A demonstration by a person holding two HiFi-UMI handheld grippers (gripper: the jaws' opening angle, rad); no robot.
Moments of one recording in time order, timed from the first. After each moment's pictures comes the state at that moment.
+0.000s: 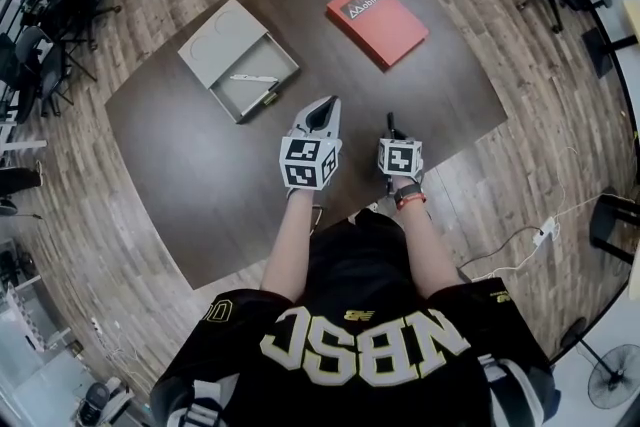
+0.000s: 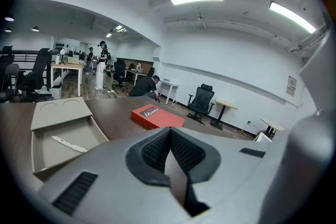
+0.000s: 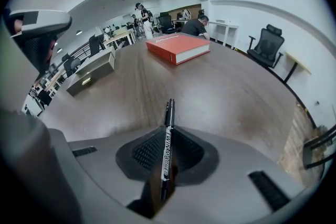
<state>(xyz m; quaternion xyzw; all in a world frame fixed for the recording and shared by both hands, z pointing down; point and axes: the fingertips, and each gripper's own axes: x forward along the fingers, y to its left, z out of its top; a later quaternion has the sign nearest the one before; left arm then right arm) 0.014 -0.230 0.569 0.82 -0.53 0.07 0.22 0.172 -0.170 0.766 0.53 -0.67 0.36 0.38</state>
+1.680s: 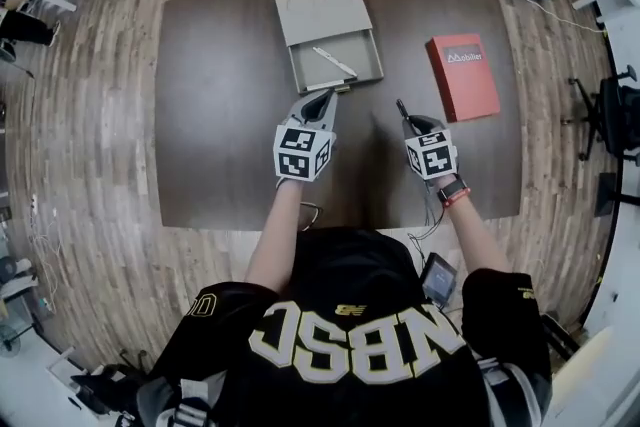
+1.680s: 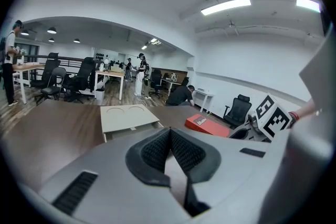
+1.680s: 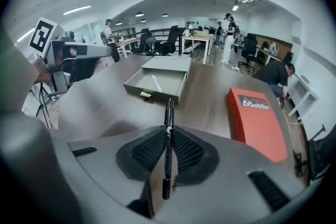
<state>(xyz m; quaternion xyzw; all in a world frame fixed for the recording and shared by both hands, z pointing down) -0.162 -0.206 0.566 0.70 -0.68 0.03 0.22 0.022 -0.258 0.677 0.22 -0.86 0.12 0.44</state>
